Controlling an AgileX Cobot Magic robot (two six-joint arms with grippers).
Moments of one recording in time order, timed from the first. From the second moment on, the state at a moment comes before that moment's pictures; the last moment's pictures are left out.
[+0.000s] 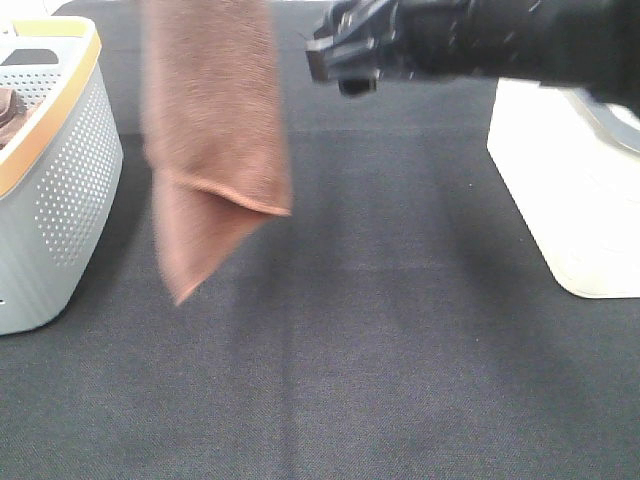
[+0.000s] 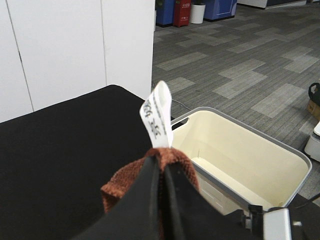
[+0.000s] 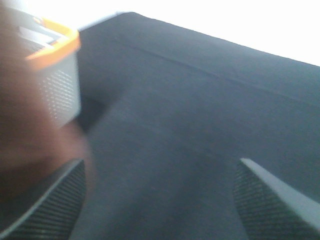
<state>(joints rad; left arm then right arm) -0.57 1.42 -1.82 -0.28 0.66 0.16 0.79 1.37 -0.90 1.51 -0.38 -1.47</state>
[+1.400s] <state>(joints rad) -0.57 1.50 -1.82 -0.20 0.66 0.03 0.79 1.47 -1.01 1.51 0.22 -1.52</state>
